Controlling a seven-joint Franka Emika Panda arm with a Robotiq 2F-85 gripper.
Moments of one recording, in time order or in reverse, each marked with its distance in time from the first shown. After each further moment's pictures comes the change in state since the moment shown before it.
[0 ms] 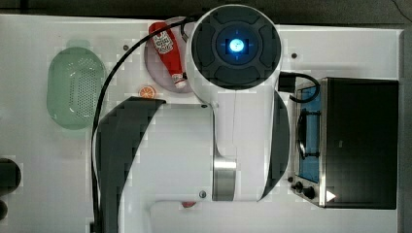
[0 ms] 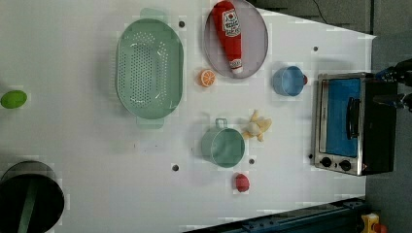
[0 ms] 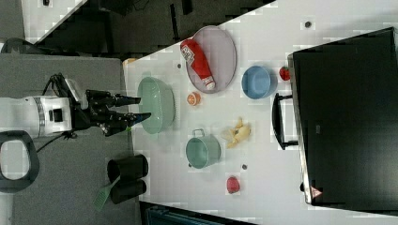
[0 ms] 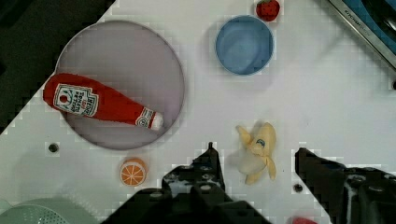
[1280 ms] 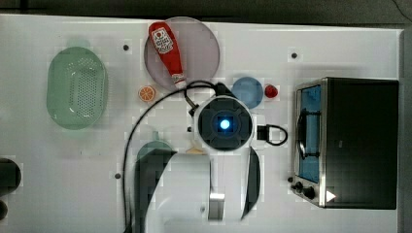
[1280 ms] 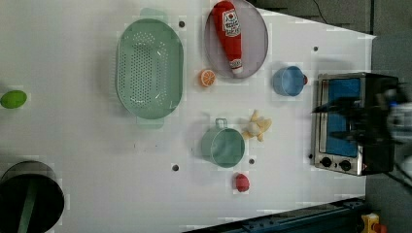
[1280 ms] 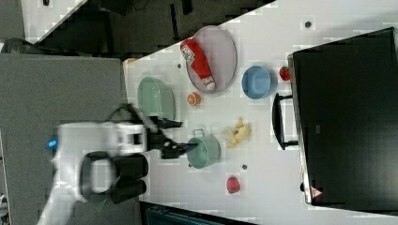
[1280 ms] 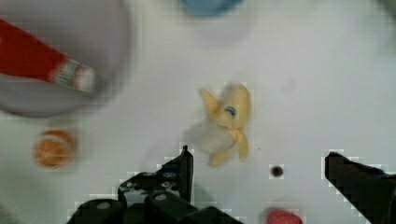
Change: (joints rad) arm -0.086 -0.059 0.074 -0.486 0.014 0.333 -0.048
